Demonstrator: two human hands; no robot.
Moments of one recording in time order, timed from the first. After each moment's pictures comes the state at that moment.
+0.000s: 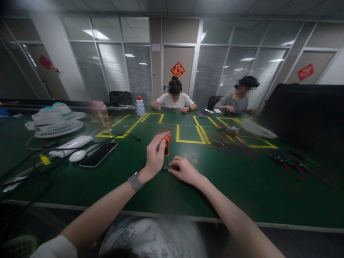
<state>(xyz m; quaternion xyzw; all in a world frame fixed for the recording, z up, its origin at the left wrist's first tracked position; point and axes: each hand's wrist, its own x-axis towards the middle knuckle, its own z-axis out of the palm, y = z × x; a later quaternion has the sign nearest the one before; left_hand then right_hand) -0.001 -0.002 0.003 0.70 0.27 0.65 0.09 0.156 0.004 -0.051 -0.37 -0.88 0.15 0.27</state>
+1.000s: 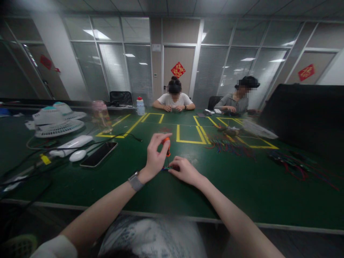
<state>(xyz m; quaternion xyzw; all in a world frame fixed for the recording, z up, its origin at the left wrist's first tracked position) 0.000 -0.003 0.004 0.70 0.29 0.65 0.06 0.155 0.004 -0.051 -0.38 -0.88 0.15 0.26</state>
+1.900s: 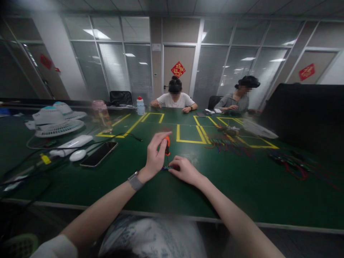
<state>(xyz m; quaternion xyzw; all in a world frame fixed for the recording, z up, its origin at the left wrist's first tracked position) -0.001 -0.002 0.004 0.70 0.27 0.65 0.08 0.157 0.004 -0.051 -0.38 -0.88 0.15 0.26</state>
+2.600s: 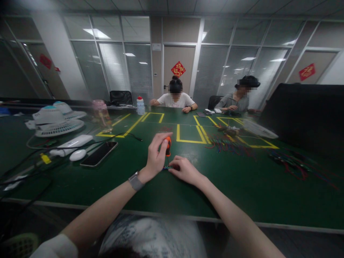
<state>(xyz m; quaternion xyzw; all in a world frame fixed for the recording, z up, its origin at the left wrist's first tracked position) 0.000 -0.006 0.005 0.71 0.27 0.64 0.08 0.156 0.004 -0.051 -0.38 -0.88 0.15 0.26</state>
